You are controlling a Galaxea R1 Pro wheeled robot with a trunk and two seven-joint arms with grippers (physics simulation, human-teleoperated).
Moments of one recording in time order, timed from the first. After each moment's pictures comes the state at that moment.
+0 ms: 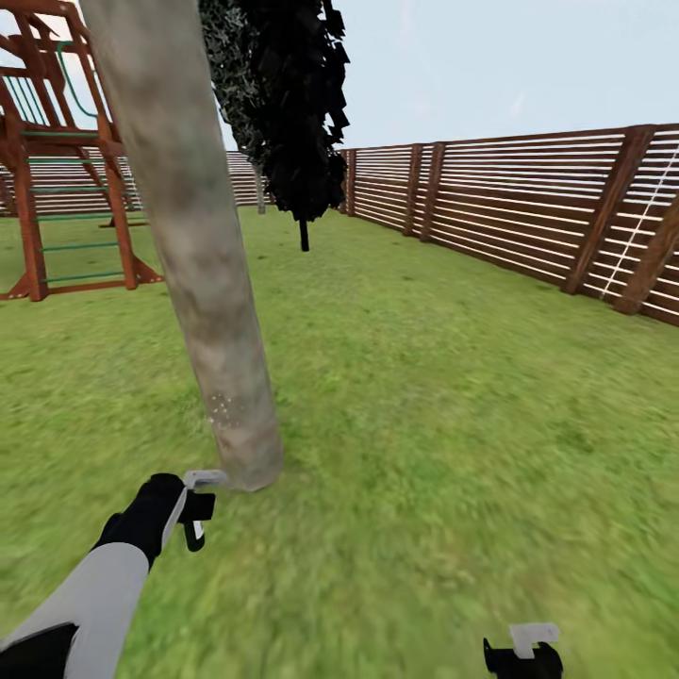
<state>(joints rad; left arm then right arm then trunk) -0.78 0.06 0.29 -0.57 -0.34 0.71 -0.15 -0.45 -0.10 -0.77 -0.06 0.85 -0.37 -0.12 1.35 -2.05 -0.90</state>
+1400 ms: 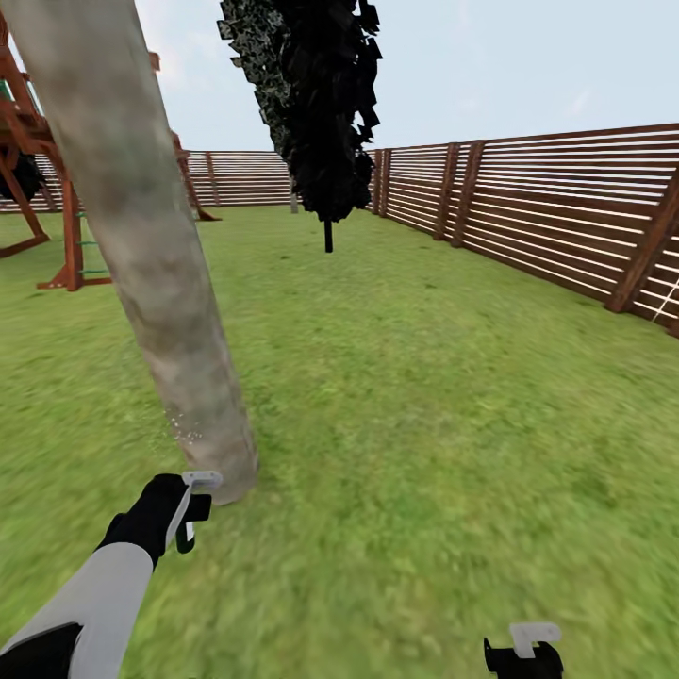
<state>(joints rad) -0.78 0.05 0.30 -0.57 -0.33 0.72 -0.04 -0.45 -0.10 -0.77 -0.07 0.85 -0.37 -0.12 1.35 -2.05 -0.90</state>
